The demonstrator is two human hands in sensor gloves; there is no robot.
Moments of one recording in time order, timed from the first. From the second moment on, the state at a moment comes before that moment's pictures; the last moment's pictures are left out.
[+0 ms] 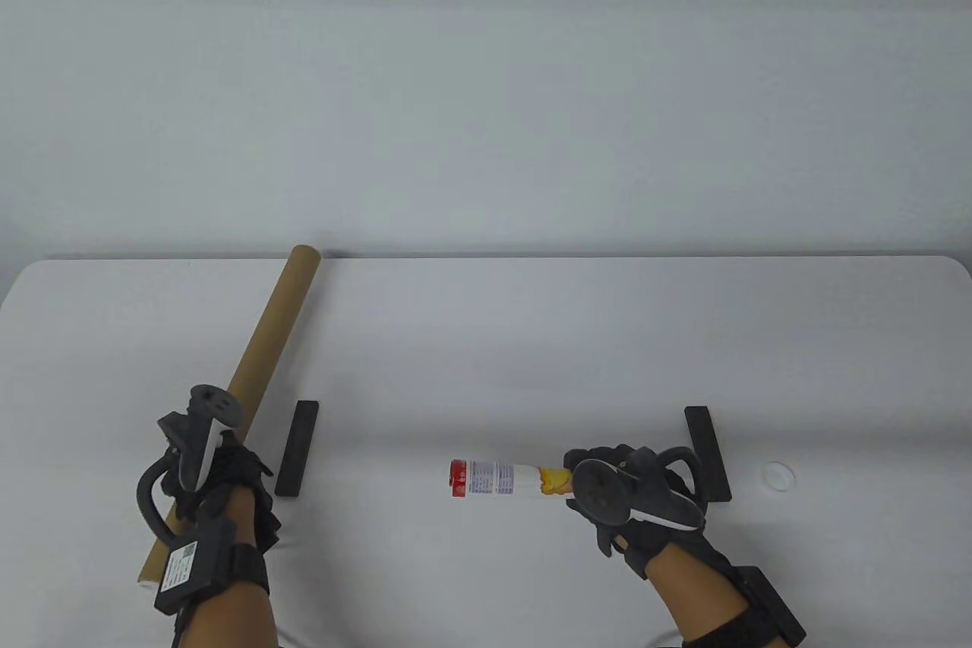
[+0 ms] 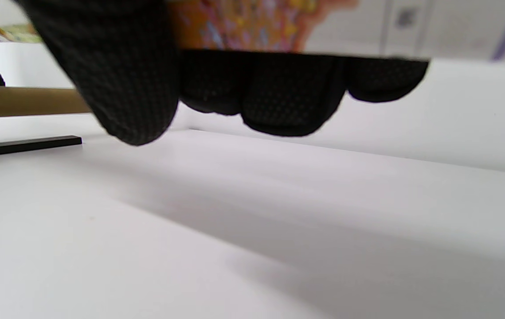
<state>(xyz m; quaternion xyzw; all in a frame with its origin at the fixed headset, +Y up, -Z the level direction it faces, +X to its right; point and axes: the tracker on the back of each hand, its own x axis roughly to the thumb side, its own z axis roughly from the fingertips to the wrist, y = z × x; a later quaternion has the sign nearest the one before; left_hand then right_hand) -0.339 -0.714 -0.382 -0.09 0.34 0.10 0.93 0.135 -0.691 -0.335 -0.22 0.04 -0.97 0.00</state>
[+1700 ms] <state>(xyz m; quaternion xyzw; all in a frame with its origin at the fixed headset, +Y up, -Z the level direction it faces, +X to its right) -0.237 -0.678 -0.339 0.08 -0.02 0.01 1.00 0.224 -0.664 -0.353 -0.23 0.12 -0.96 0.05</state>
